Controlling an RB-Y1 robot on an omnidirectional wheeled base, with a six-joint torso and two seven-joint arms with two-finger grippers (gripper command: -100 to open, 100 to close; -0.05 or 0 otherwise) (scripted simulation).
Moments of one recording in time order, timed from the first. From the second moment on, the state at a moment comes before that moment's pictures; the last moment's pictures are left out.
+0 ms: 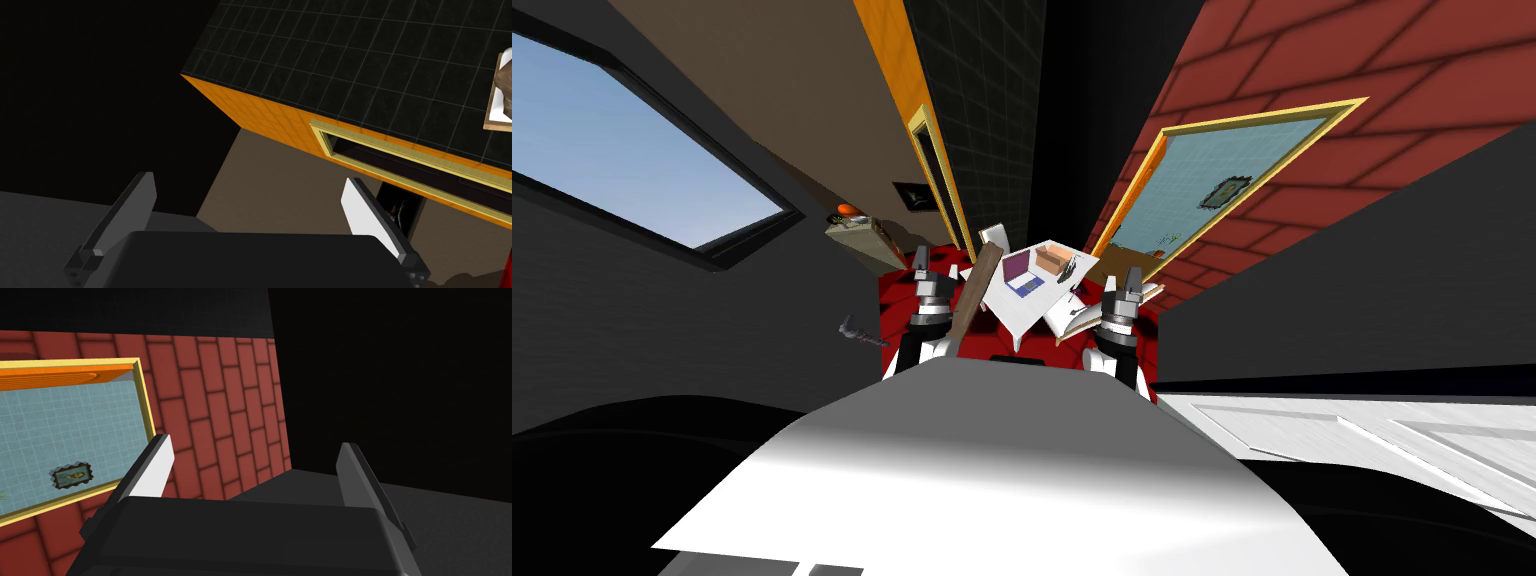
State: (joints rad) left arm 0.53 0.04 -0.06 -2.36 0.06 -0.35 0.00; right arm 0.49 -0.02 -0.01 -2.30 0.06 -0.48 0.11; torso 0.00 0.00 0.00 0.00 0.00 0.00
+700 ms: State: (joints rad) left arm 0.53 0.04 -0.06 -2.36 0.06 -0.35 0.00; right arm 0.49 -0.02 -0.01 -2.30 0.06 -0.48 0.11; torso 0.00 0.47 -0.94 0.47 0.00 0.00
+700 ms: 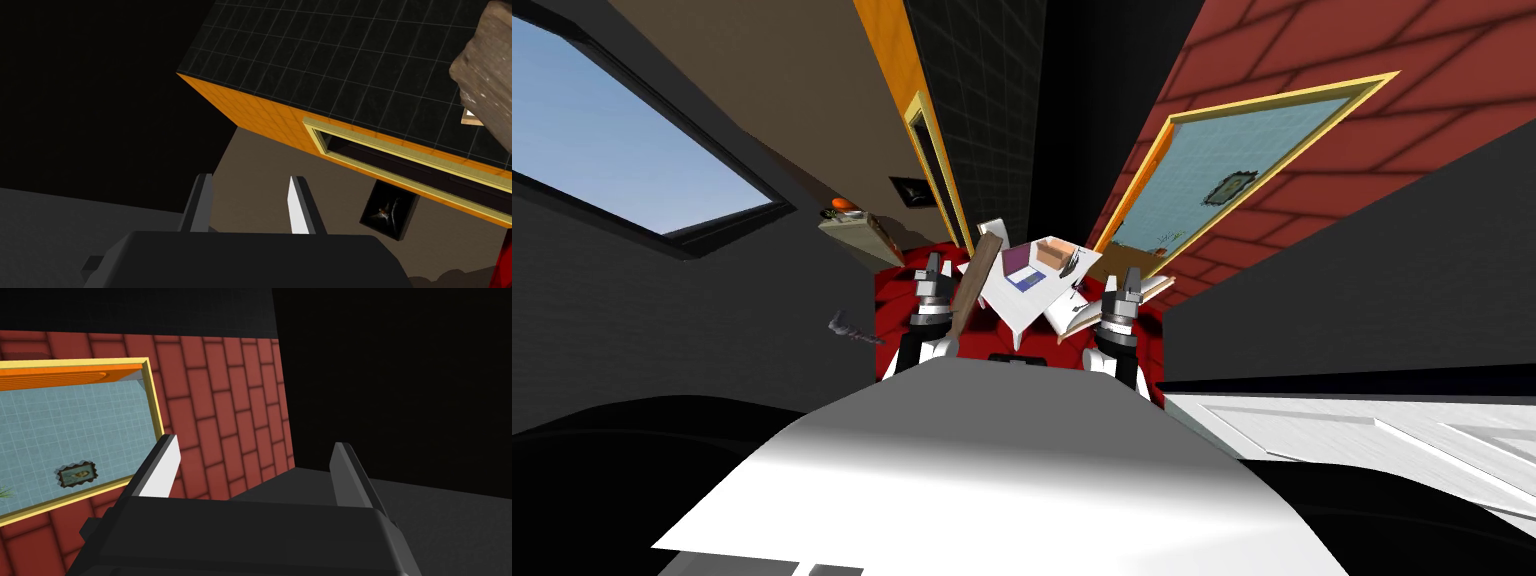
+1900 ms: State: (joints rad) left arm 0.32 0.12 0.01 -2.15 0.07 -0.25 0.04; right arm 0.49 -0.02 -0.01 -2.30 0.06 -0.48 0.11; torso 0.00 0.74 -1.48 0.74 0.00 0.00
